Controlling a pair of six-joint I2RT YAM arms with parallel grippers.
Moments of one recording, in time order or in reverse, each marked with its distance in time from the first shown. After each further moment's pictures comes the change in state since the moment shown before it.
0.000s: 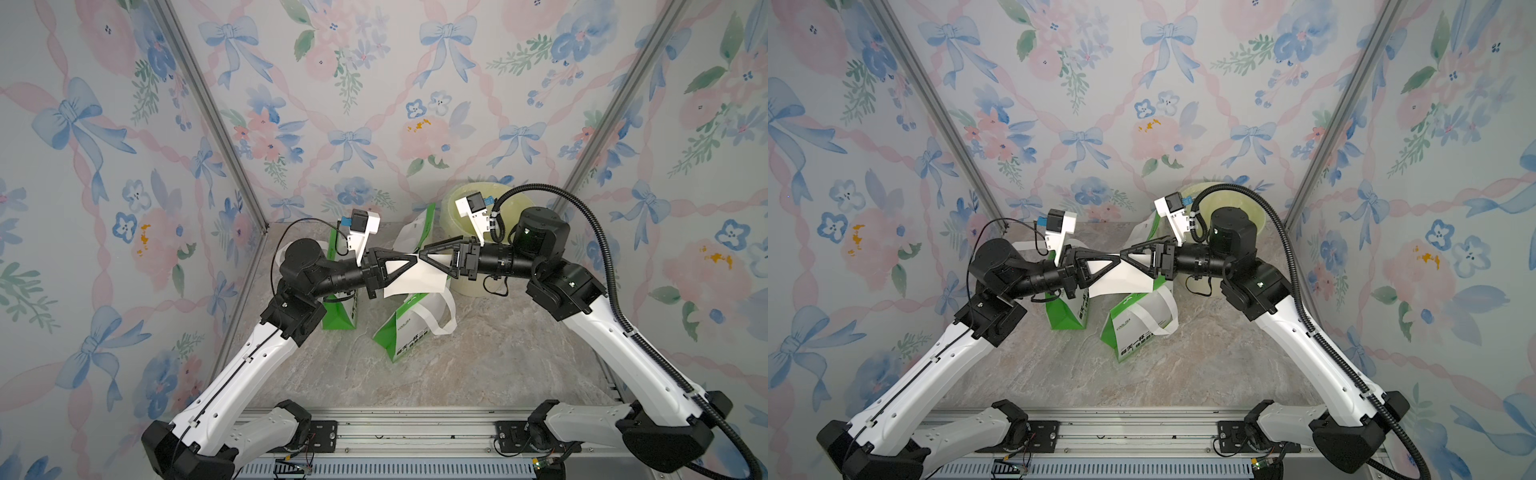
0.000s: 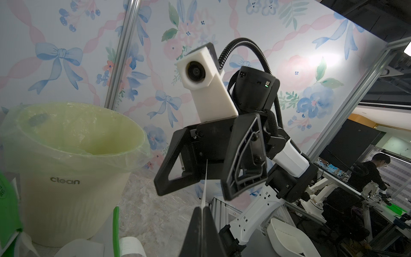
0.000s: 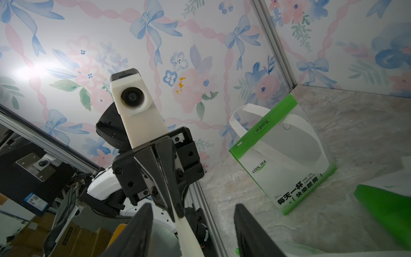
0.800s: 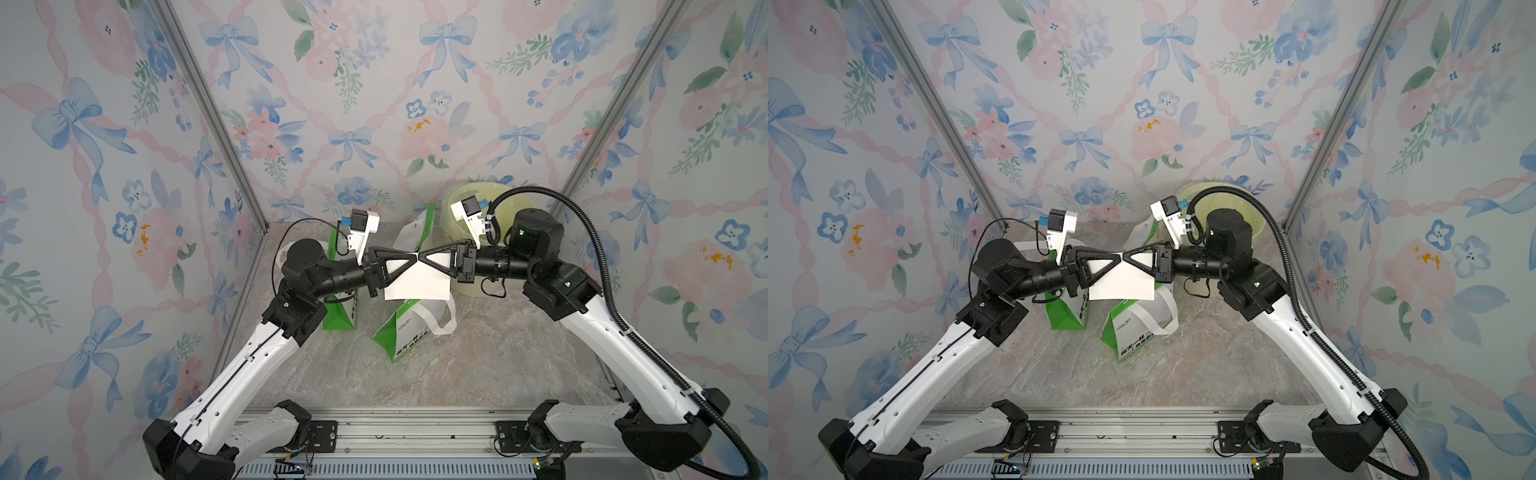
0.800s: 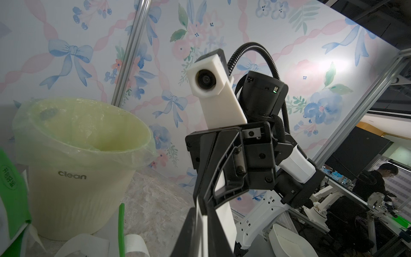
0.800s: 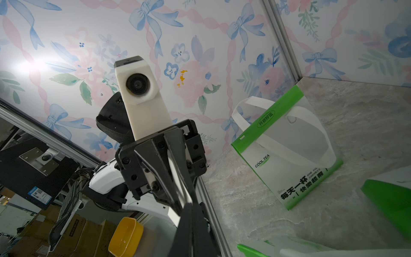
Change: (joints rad) left arm 0.000 0.004 -0.011 0.002 -0.041 -0.034; right arm 0.015 0.007 -0.012 -0.016 -0.016 -0.014
